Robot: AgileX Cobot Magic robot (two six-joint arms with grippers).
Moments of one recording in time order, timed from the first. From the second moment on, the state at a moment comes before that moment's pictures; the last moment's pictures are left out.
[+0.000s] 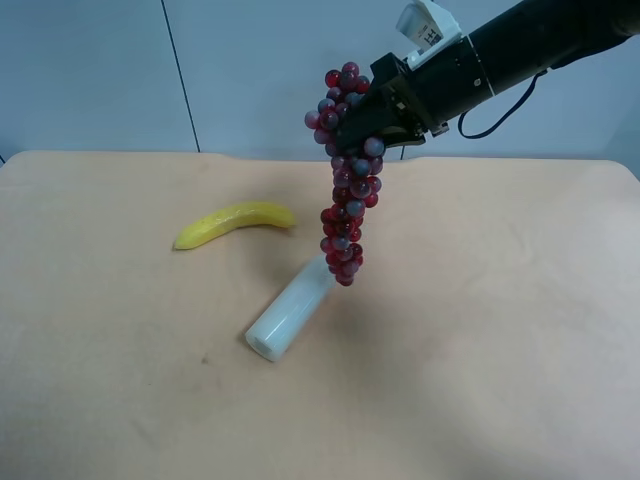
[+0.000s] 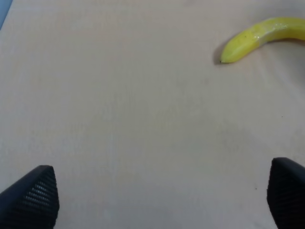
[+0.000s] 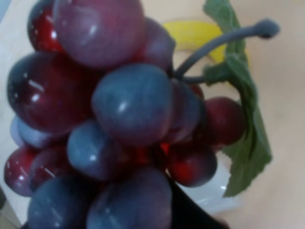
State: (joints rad) left arm 0.06 0.00 -0.51 -0.04 1.05 0.04; right arm 0.22 1.78 -1.33 1.05 1.02 -0.82
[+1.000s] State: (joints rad) left arm 0.06 0.52 -0.53 -0.73 0.74 0.56; right arm 0.23 1.78 -1.44 1.04 1.07 -0.75
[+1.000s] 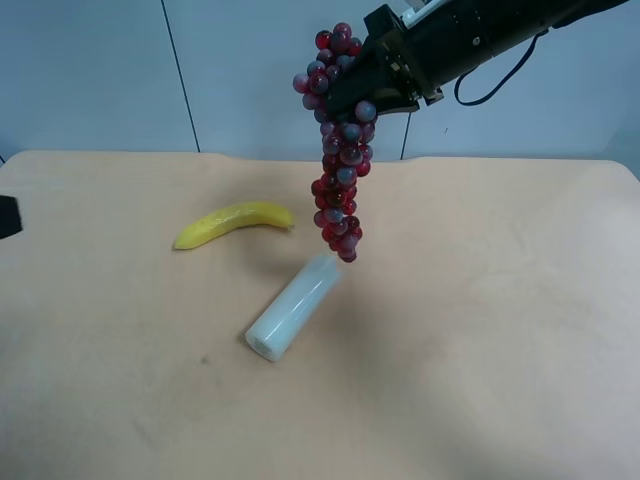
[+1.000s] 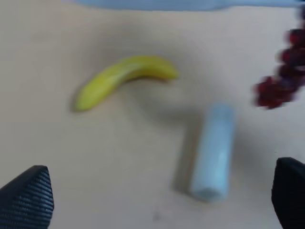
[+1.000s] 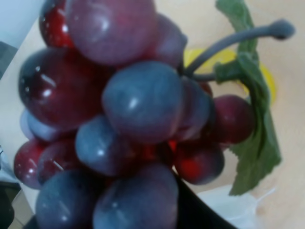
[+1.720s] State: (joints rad) left arm 0.06 1.27 -0.53 -1.69 1.09 1.71; right arm 0.23 1.78 -1.44 1.04 1.10 -0.75
